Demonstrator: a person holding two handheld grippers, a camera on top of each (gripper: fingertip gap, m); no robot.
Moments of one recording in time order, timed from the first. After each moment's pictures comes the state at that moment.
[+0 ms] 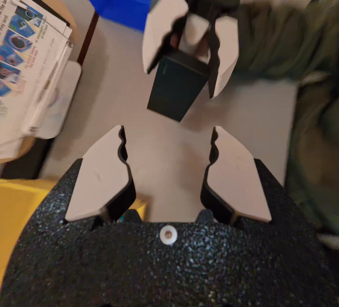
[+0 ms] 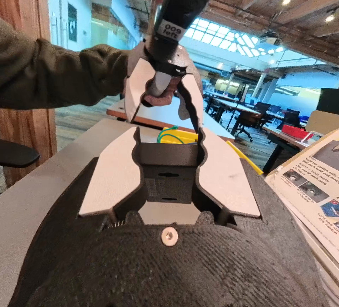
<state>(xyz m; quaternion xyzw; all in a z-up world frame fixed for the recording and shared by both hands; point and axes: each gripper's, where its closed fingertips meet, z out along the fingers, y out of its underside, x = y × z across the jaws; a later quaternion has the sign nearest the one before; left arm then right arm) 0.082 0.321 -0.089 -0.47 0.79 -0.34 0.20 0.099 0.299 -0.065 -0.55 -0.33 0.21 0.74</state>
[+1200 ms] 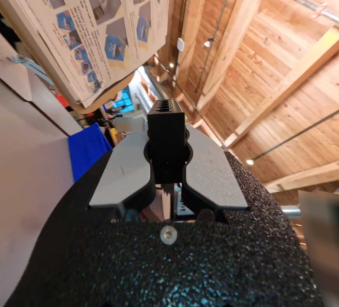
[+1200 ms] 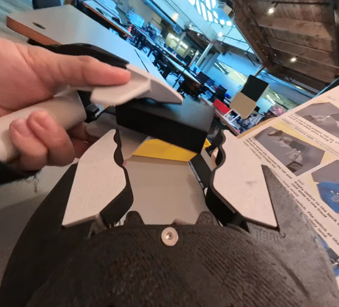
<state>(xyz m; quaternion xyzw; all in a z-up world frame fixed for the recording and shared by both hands) 0.098 0.346 -0.093 -0.53 -0.02 -0.83 0.19 0.090 0.348 -0.111 -0.61 -0.34 -0.05 0.71</state>
